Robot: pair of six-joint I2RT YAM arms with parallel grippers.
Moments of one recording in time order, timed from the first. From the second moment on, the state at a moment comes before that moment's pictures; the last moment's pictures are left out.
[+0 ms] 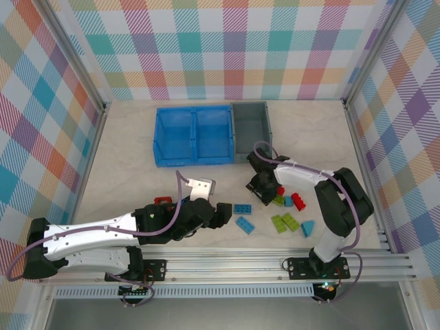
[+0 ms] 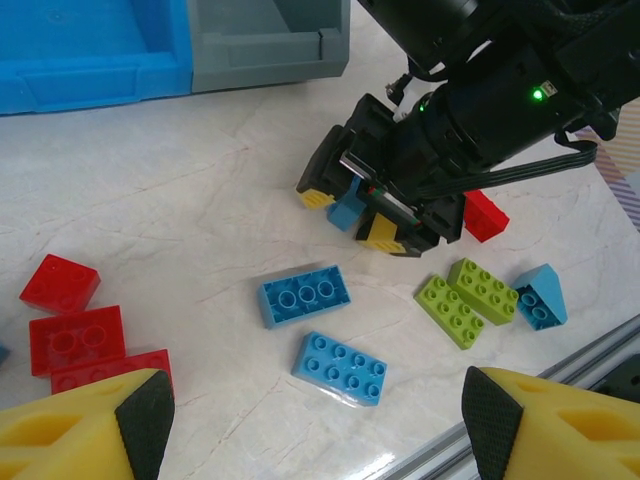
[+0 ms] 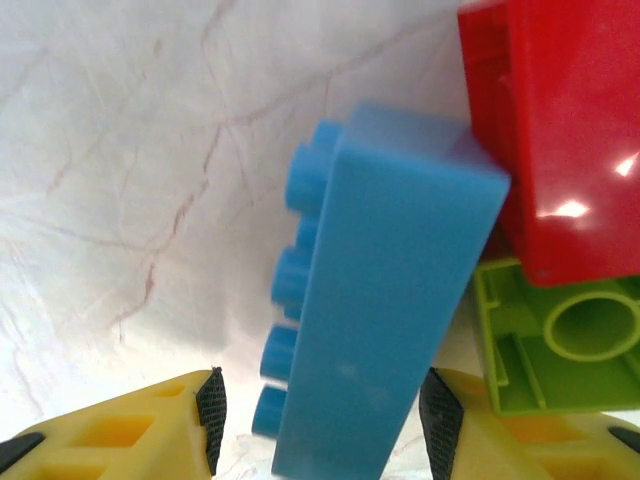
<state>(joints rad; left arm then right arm) -1.31 1.05 0.88 -0.53 -0.51 -0.84 0.58 1.70 1.00 -0.68 -0.05 1.35</state>
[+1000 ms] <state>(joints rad) -1.27 1.07 0.98 -0.54 -0.51 -0.83 0.63 1.57 1.25 -0.80 0.13 1.09</state>
